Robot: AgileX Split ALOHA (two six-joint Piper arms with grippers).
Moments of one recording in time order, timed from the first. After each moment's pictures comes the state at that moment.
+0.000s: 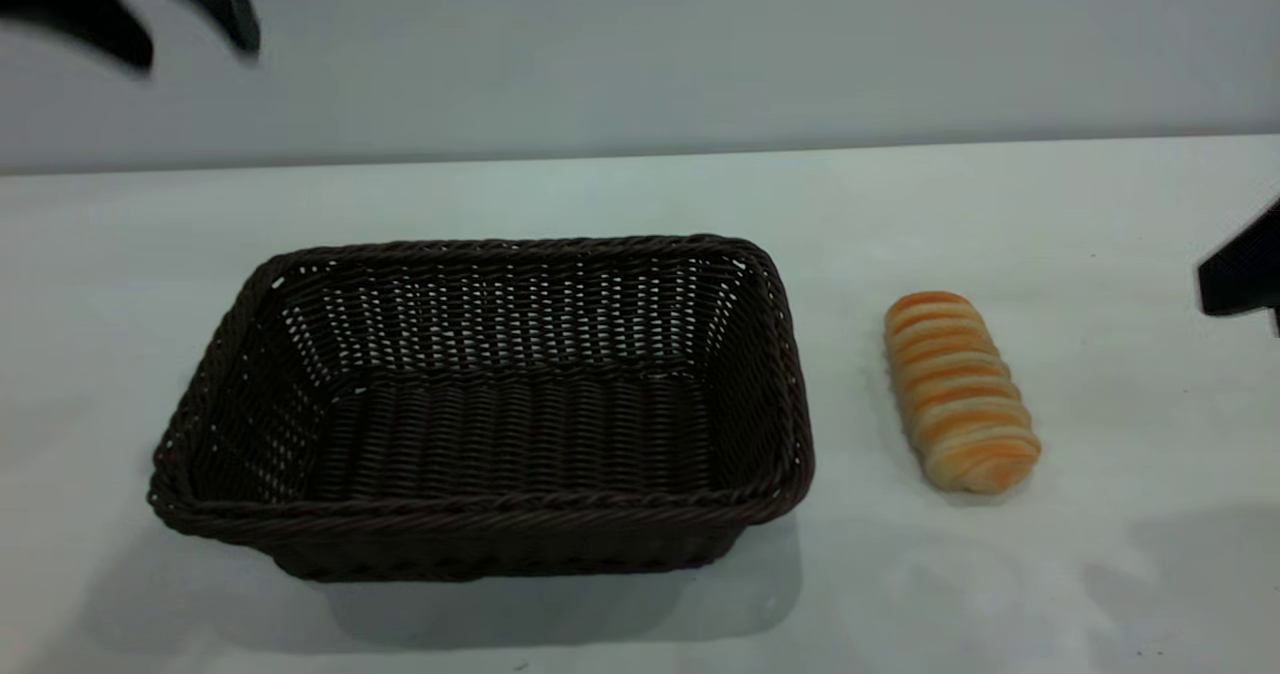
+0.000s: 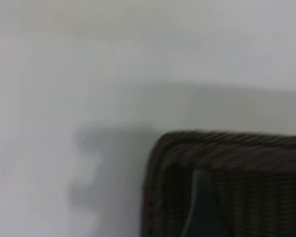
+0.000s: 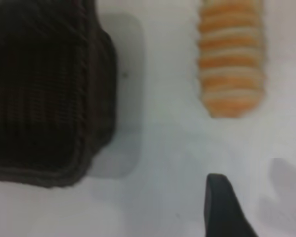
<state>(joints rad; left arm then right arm) -0.32 1.58 -1.14 0.22 0.49 -0.58 -0.06 1.40 -0.49 1.23 0.45 -1.03</state>
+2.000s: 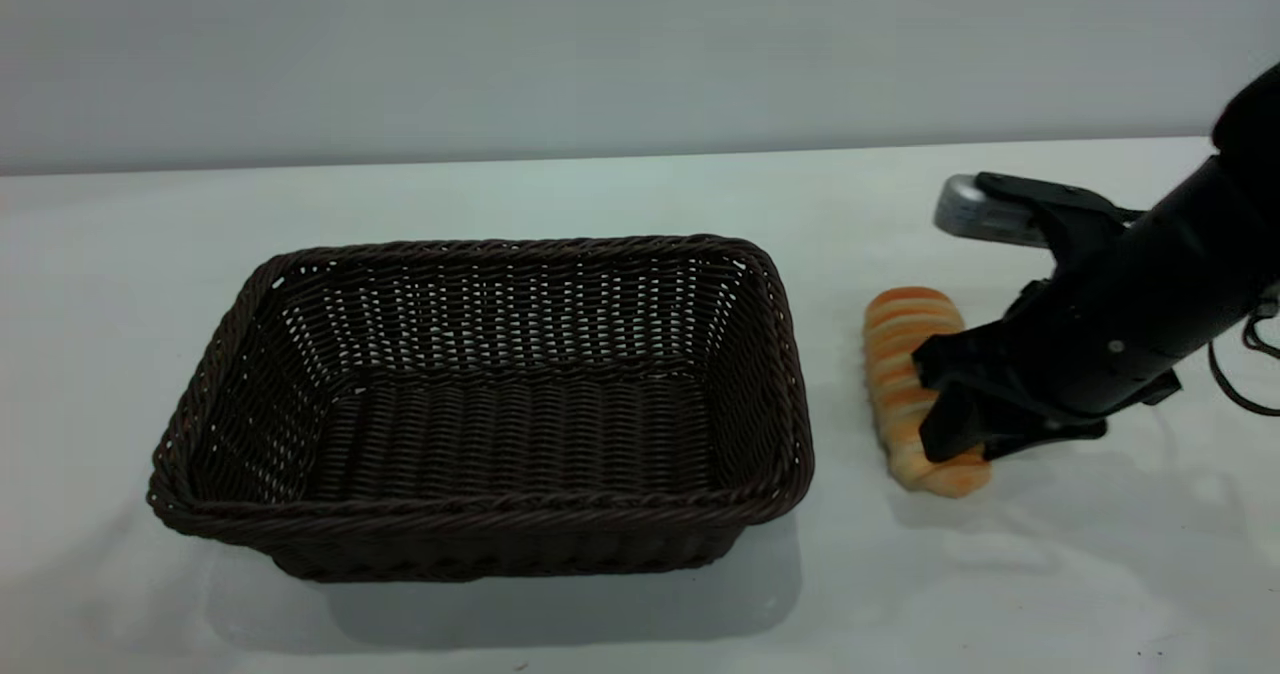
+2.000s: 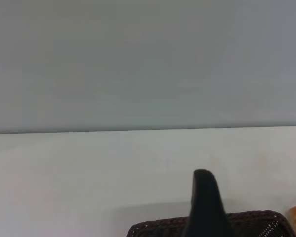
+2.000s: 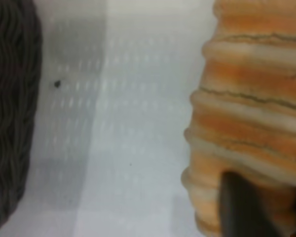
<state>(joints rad) -0.37 0.97 -1.14 0.22 0.57 -0.42 0.21 2.17 -0.91 1.52 0.24 -1.39</state>
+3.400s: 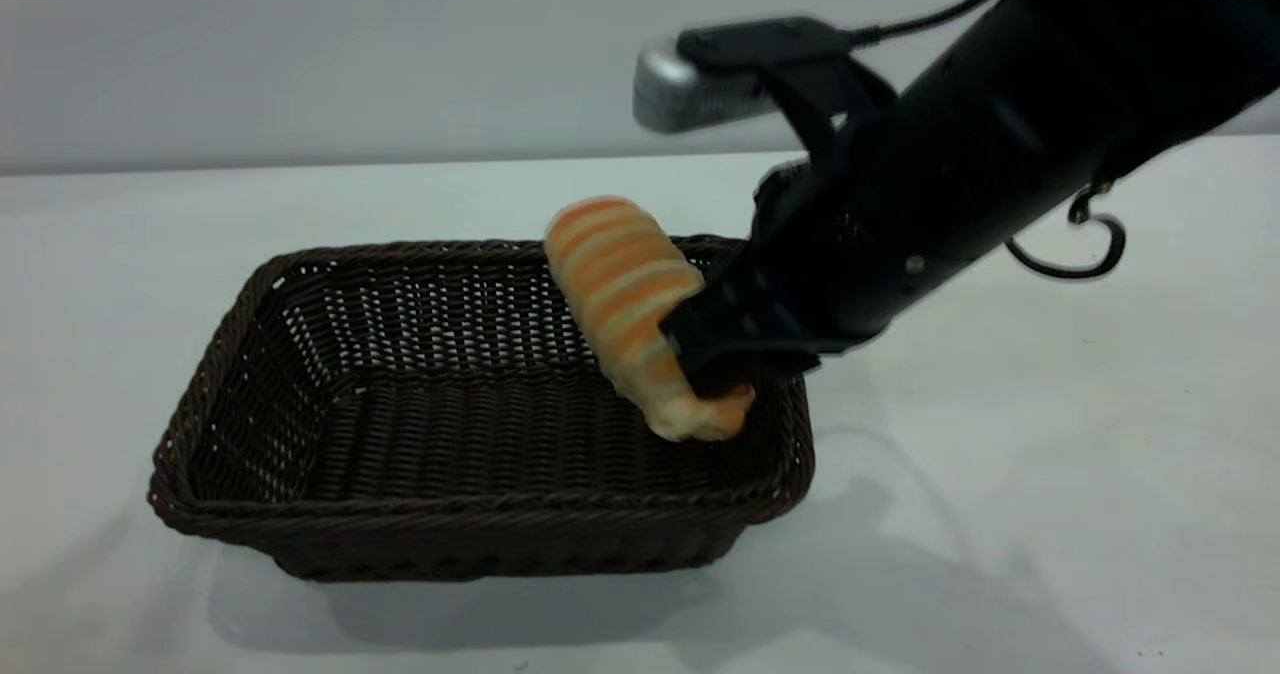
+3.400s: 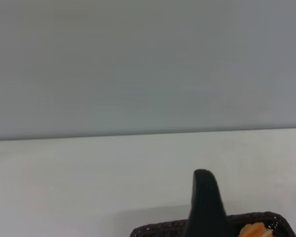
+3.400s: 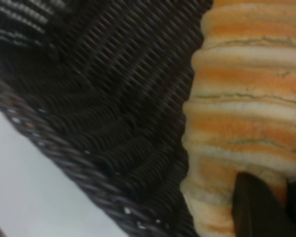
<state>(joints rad) -0.37 0.94 -1.14 0.22 0.58 -0.40 0.60 1.91 -0.91 1.33 0.19 -1.27</state>
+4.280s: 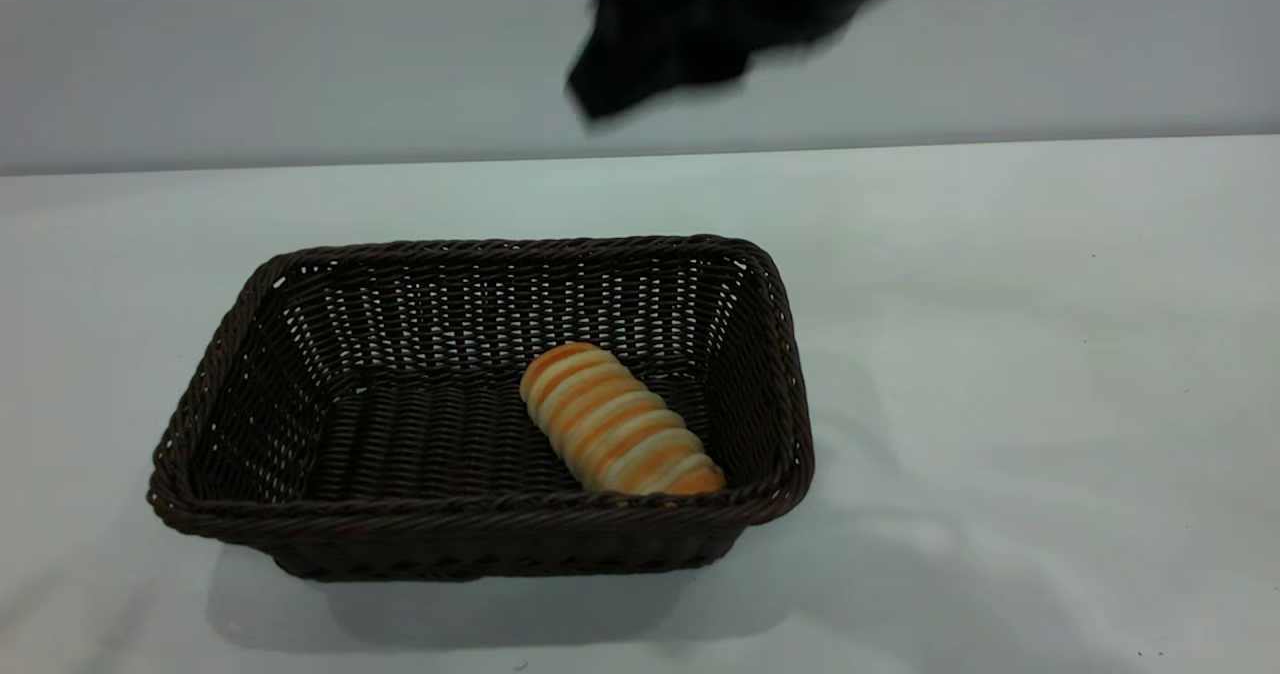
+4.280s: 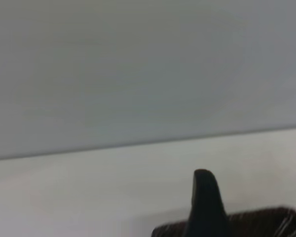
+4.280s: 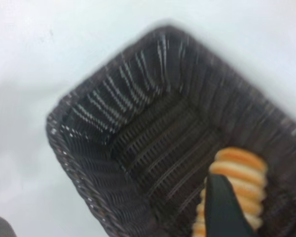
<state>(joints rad) -0.37 0.83 -1.14 0.22 0.66 -0.29 0.60 1.63 -1.06 0.96 0.32 -1.01</state>
